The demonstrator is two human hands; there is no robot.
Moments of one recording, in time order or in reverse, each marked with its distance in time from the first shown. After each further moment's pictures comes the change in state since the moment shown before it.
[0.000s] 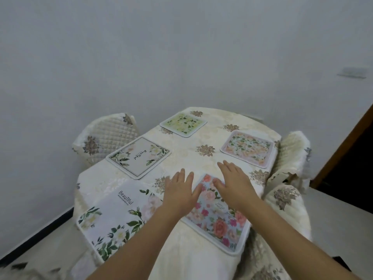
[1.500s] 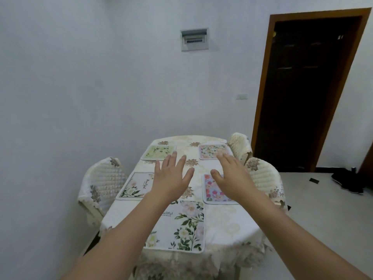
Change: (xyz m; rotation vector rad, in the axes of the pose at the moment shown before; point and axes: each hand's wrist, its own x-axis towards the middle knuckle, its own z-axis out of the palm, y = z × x) left_hand -0.169 -0.295 -0.216 -0.030 0.255 0.601; right_hand -0.168 -0.419 -0.002 -0.079 0.465 0.475
